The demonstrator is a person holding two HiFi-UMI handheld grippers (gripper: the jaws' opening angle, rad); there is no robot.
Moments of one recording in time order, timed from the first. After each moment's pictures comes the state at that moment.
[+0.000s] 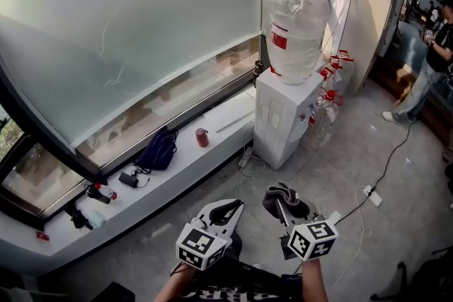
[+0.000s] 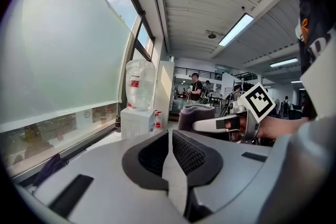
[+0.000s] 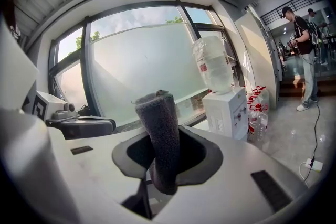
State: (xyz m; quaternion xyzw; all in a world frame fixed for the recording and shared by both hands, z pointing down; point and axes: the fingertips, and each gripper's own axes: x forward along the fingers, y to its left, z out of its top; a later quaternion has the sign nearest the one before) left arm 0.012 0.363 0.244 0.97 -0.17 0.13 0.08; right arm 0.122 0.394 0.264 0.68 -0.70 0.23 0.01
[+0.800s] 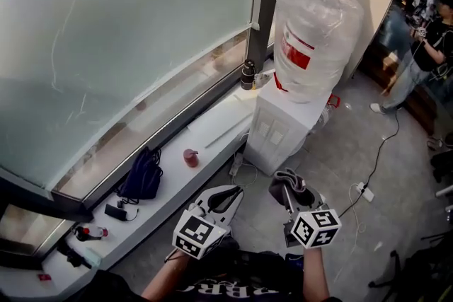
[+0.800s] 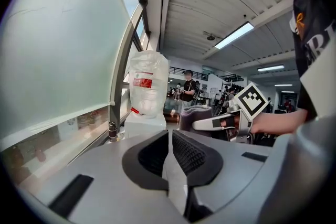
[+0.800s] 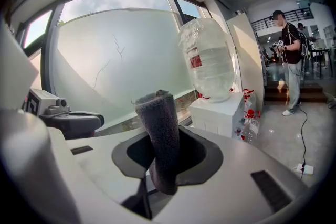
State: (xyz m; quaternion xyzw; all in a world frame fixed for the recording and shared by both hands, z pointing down) left arm 0.074 0.087 0.252 0.99 -0.07 0.13 0.08; right arm 0.200 0.142 0.279 0.75 -0.61 0.24 0.03
